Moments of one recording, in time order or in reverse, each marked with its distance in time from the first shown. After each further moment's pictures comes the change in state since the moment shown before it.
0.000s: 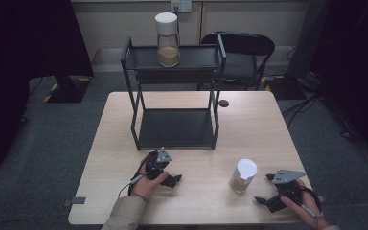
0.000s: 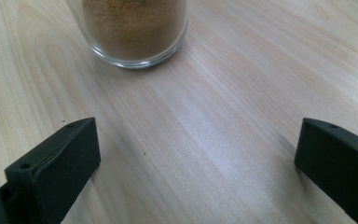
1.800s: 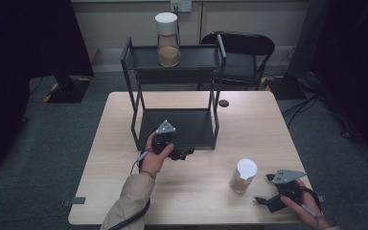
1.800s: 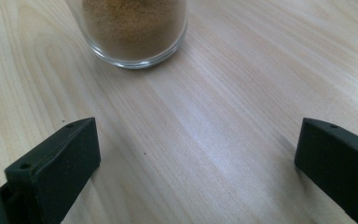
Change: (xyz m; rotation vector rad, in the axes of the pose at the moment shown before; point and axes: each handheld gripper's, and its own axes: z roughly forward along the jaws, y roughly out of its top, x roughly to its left) left arm 0.030 0.039 -0.006 -0.260 -0.123 -0.158; right arm 0.000 0.000 0.000 0.000 0.000 0.000
